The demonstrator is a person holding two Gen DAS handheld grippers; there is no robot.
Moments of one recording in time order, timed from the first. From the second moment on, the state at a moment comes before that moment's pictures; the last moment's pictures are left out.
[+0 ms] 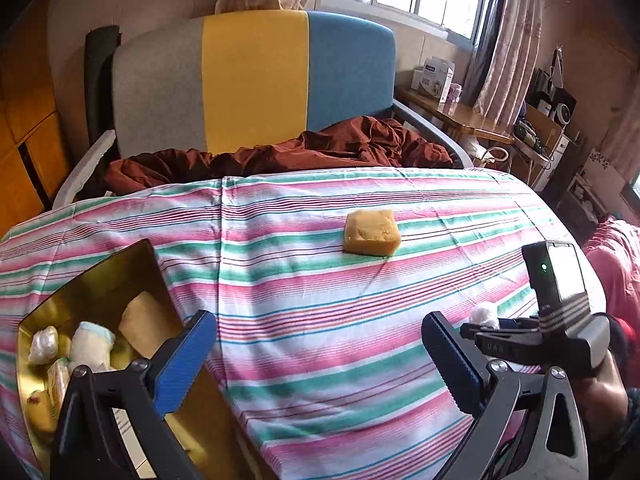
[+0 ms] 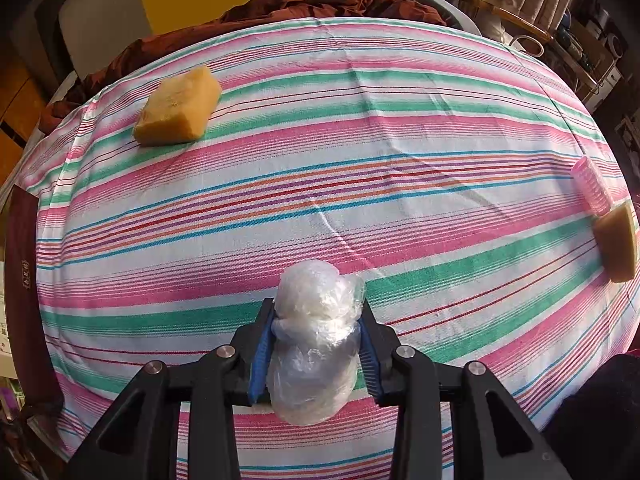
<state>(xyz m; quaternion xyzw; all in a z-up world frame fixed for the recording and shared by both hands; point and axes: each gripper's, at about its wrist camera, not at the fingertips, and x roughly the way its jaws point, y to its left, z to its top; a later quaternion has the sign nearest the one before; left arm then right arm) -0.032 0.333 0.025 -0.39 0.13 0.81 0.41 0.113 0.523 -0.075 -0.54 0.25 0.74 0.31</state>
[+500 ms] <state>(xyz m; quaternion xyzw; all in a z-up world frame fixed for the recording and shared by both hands) -0.077 0.493 -0.038 -0.42 0.20 0.78 0.41 0.119 0.518 -0.073 -0.55 0.26 0.74 0.30</state>
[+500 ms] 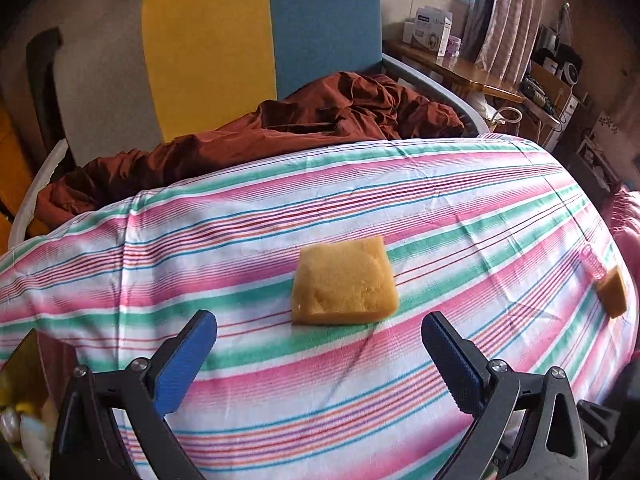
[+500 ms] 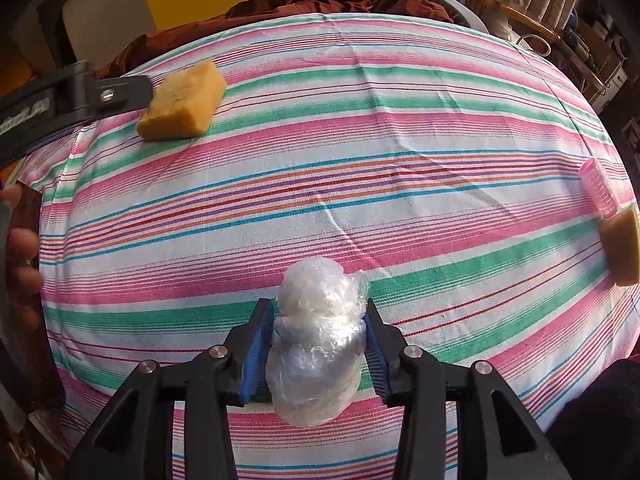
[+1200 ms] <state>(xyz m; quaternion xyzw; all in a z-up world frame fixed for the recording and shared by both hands) -0.079 0.505 -0.083 -0.46 0.22 0.76 0.40 0.129 0.515 -0.066 -0.55 0.26 0.74 0.29</state>
